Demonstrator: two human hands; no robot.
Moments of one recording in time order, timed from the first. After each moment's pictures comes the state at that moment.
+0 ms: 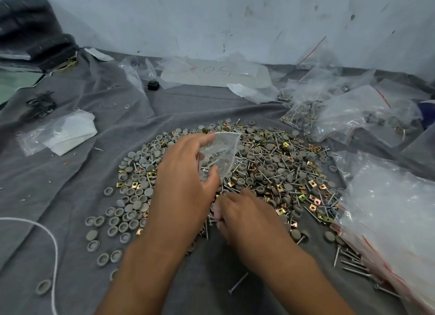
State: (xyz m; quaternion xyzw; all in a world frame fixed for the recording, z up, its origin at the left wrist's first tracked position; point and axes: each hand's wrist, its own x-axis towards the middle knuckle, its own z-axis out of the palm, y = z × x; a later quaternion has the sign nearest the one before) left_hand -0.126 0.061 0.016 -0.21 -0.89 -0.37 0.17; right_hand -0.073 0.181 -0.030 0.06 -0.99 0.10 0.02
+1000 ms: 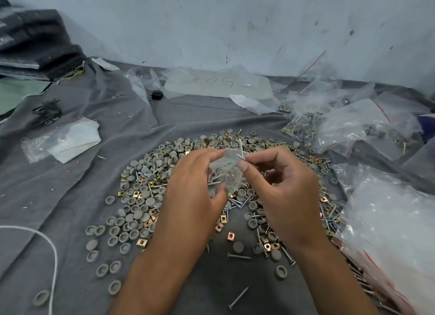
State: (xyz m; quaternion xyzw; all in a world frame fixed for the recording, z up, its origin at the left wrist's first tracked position) left_hand -0.125 0.066 0.013 -0.22 -0.89 -0.37 0.15; right_hand -0.085 0.214 0.010 0.00 -0.79 0.50 0.34
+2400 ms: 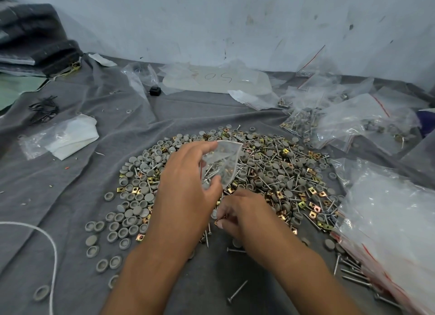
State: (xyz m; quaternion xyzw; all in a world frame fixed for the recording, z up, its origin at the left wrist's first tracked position) left_hand -0.128 0.062 0.012 -0.21 -0.89 -0.38 0.16; right_hand -0.080 0.199 -0.026 -0.01 -0.95 0.30 -0.05
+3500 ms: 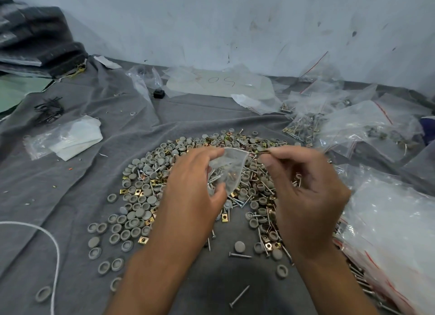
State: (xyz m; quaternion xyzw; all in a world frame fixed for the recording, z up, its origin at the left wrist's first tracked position) left_hand -0.125 0.062 0.014 -0.23 -0.89 -0.36 0.16; right_hand -0.083 0.219 0.004 0.05 -0.77 0.36 0.53
